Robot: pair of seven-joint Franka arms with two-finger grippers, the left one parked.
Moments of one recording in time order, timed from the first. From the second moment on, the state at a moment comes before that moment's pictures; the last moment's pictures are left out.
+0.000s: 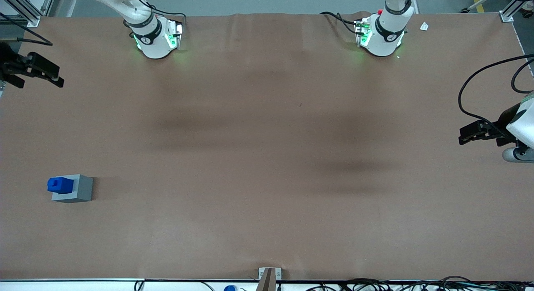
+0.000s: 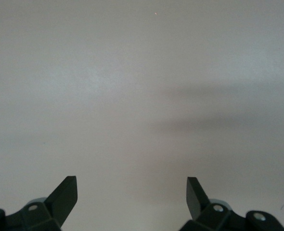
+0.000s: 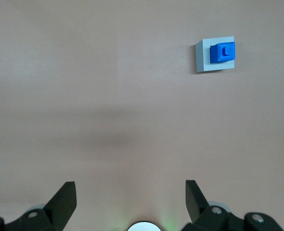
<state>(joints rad) 0.09 -0.04 -0.08 -1.47 0.01 1.38 0.00</state>
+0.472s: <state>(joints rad) 0.10 -0.09 -0.08 -1.53 0.01 1.40 0.00</state>
